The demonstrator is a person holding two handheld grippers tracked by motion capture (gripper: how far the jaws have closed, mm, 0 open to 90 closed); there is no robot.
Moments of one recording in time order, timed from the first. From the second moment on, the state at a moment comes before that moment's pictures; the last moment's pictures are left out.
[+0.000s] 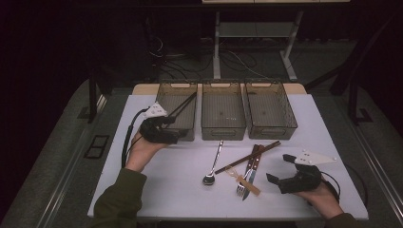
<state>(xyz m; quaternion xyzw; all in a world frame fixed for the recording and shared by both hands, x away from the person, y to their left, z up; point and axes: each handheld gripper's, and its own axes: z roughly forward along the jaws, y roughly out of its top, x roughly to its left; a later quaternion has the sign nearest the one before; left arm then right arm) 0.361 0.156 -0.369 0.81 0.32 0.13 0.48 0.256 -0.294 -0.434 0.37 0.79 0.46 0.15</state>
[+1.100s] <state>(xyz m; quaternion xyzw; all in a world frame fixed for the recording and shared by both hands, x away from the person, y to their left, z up) 0.280 0.164 -0.425 0.82 0.29 0.11 0.49 0.261 -0.295 -0.428 0.36 0.81 0.45 0.13</state>
